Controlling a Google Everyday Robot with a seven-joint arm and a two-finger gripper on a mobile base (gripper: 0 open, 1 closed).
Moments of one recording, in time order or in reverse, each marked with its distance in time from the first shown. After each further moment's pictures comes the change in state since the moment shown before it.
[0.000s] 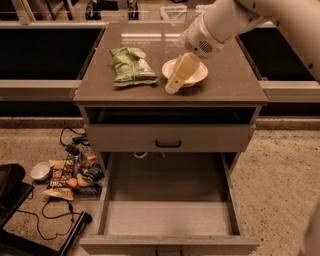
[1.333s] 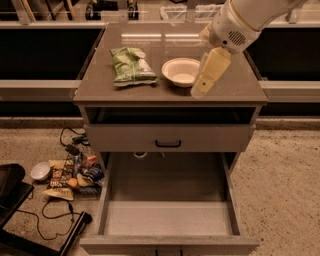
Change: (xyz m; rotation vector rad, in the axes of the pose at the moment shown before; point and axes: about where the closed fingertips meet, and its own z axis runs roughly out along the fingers) arm 0.018 0.049 -0.073 -0.043 0.131 -0.019
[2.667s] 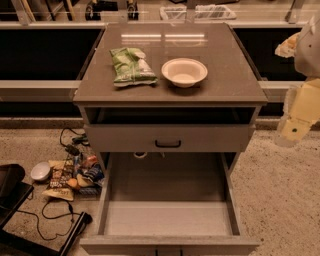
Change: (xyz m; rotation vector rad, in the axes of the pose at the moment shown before) arm 0.097 0.114 -0.117 0.108 0.340 0.043
